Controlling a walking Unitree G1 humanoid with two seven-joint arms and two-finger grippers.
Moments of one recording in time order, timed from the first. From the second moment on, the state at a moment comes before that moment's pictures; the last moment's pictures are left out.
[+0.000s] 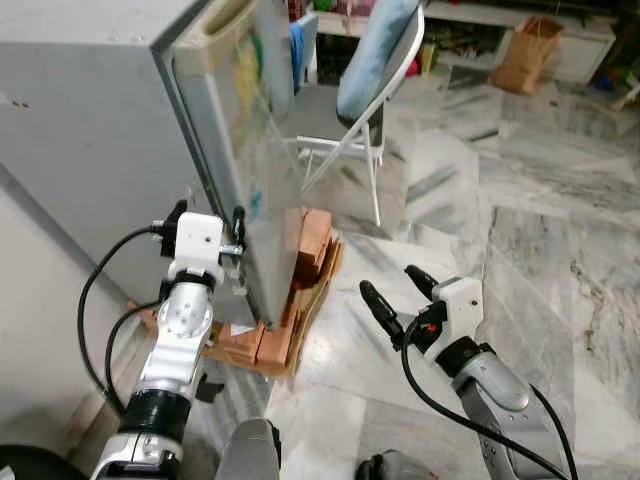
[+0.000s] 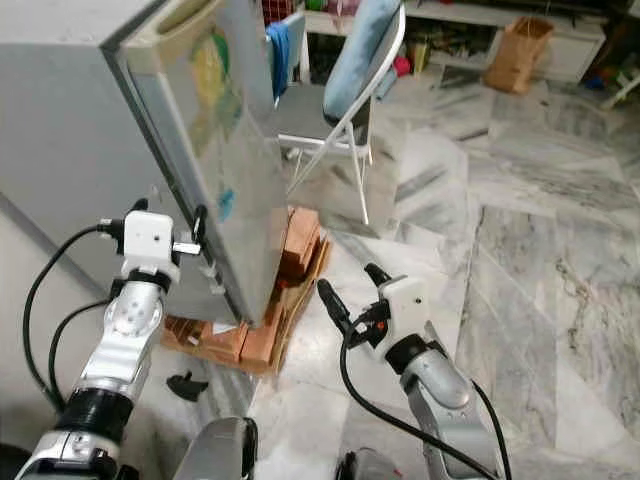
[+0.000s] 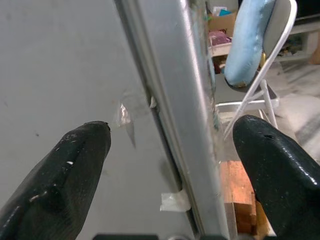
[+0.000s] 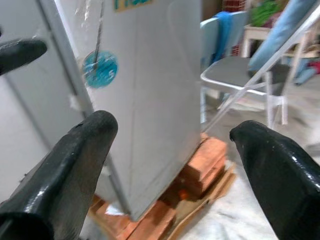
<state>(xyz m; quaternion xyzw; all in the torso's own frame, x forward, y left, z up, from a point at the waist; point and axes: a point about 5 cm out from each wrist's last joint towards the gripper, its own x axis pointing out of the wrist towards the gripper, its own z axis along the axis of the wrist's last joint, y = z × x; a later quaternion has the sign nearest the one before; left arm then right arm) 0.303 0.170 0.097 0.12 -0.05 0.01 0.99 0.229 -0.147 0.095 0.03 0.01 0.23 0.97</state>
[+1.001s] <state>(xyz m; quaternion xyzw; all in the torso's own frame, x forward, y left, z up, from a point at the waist) 0.342 0.176 0.130 0.06 -0.09 -0.01 0.99 0.224 -0.154 0.097 0.04 0.02 0.19 0.98</state>
